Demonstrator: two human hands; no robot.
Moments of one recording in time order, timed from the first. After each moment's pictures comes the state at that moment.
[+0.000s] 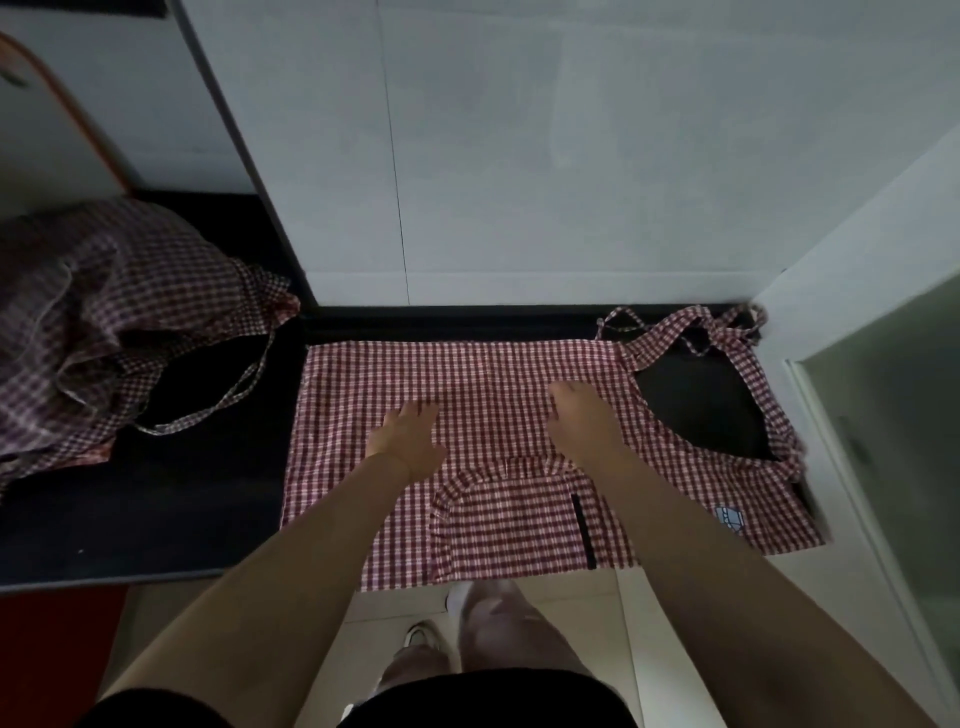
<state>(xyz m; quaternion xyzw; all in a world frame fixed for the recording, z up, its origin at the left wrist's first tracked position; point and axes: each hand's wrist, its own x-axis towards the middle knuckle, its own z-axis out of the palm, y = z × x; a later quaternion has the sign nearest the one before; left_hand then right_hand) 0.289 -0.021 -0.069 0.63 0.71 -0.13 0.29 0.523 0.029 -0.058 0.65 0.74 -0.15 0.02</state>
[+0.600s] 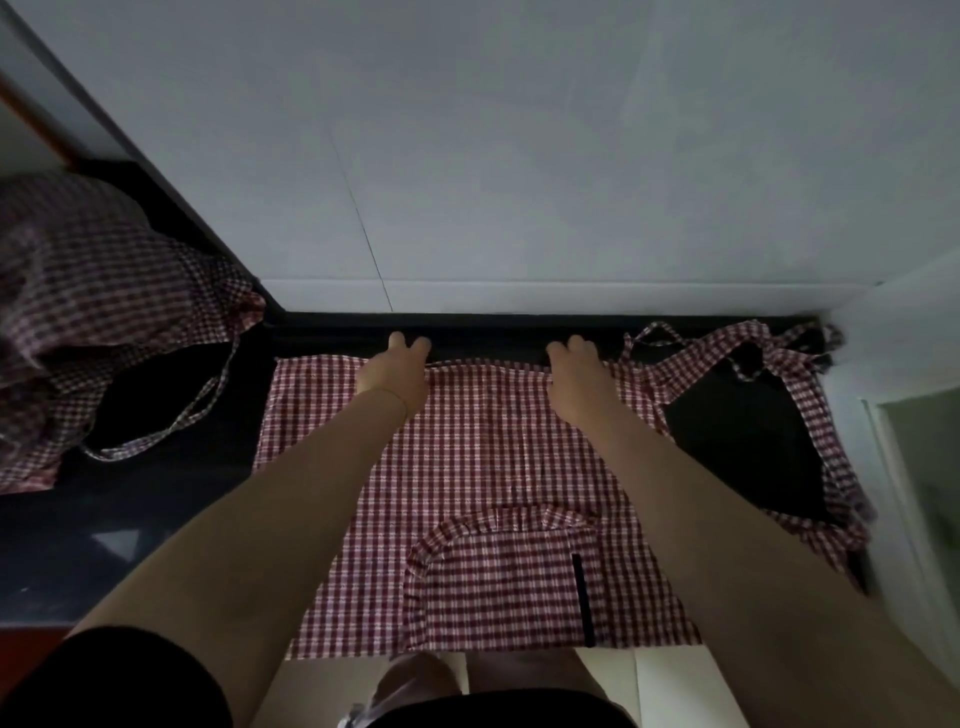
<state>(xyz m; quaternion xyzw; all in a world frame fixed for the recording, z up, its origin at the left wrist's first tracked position) 0.283 0.116 -0.093 0.60 0.76 -0.11 0.21 0.517 0.156 -0.106 0.60 0.78 -0.16 0.07</state>
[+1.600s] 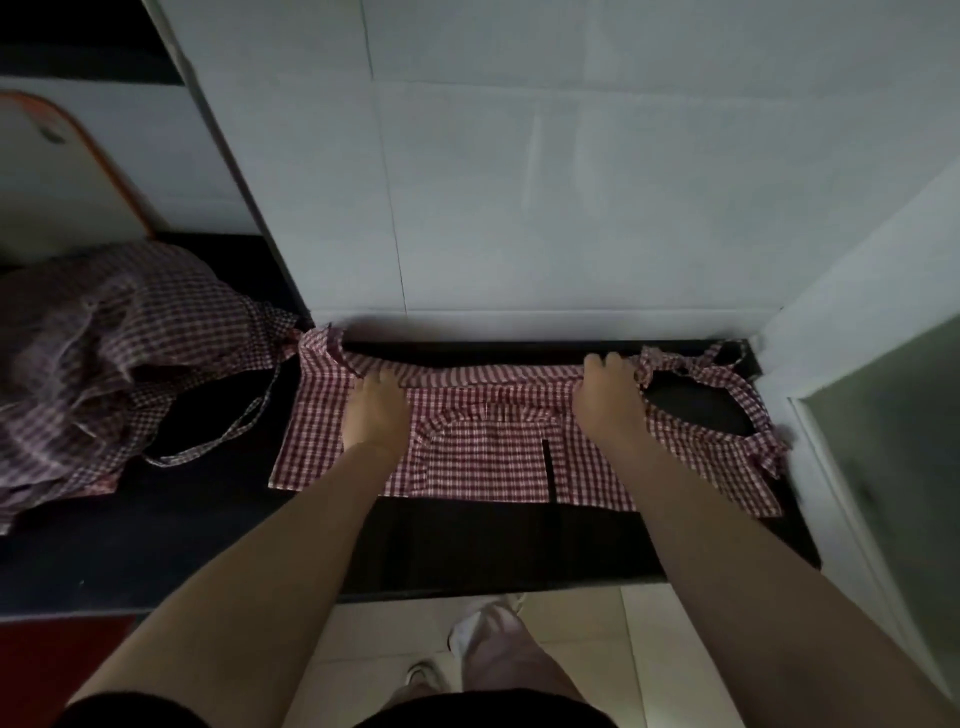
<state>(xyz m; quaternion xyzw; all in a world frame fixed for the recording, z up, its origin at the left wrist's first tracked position) 0.272 0.029 -0.029 0.53 0.82 0.13 0.15 0.539 0.094 -0.019 0.68 0.73 -0.05 -0.07</state>
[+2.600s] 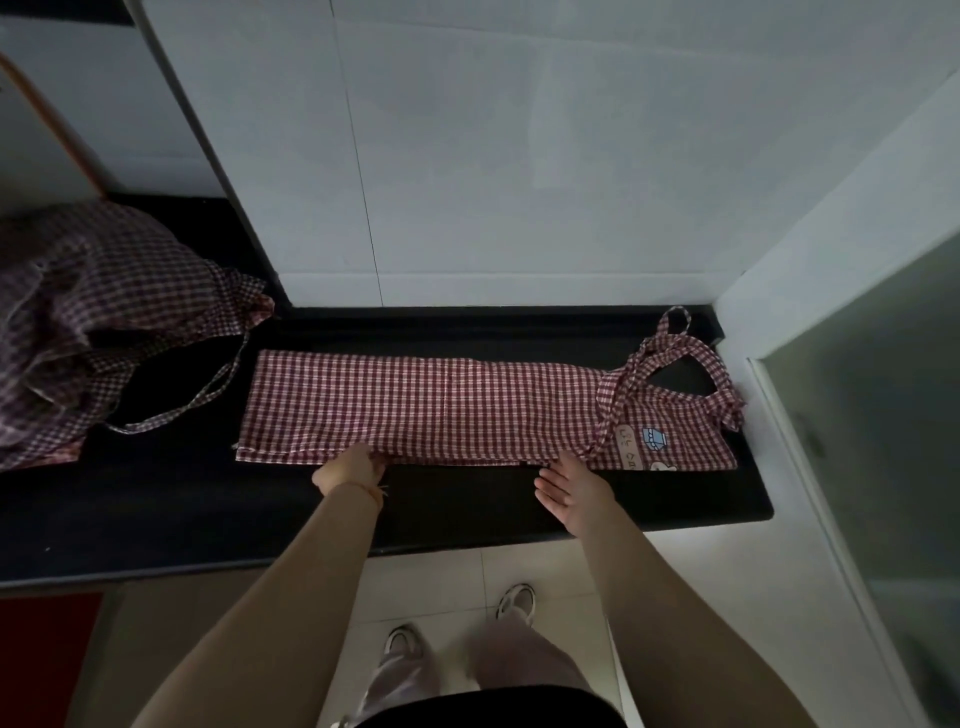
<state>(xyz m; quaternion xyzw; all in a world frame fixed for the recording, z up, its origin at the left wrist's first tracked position) 0.295 -0.053 -0.090 -0.14 0.70 0.49 0.50 0.567 -0.037 -0.086 0.69 0.01 -0.65 -0.33</state>
